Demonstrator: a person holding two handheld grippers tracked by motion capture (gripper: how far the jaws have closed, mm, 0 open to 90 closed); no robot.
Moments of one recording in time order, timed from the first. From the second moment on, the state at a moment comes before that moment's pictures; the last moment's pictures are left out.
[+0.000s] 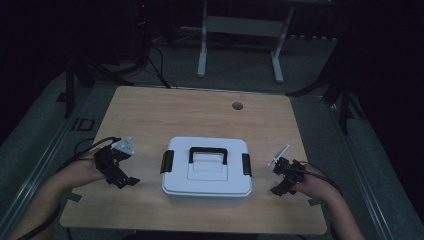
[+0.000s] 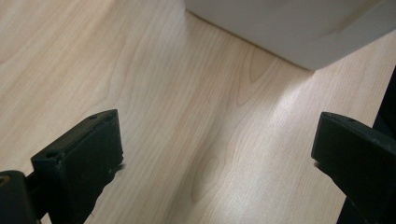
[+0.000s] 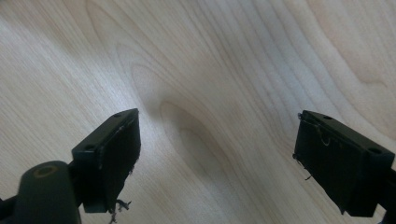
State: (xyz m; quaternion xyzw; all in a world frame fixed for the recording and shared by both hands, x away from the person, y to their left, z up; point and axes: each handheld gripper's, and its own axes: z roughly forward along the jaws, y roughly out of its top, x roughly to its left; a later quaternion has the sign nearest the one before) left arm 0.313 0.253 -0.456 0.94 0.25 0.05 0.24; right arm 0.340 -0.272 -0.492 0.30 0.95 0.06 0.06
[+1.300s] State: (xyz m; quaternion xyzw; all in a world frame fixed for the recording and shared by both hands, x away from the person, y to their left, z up) left arm 0.282 0.290 -0.531 0.92 0.30 0.02 0.26; right arm 0.334 -0.303 -0.525 0.34 0.93 0.11 0.08
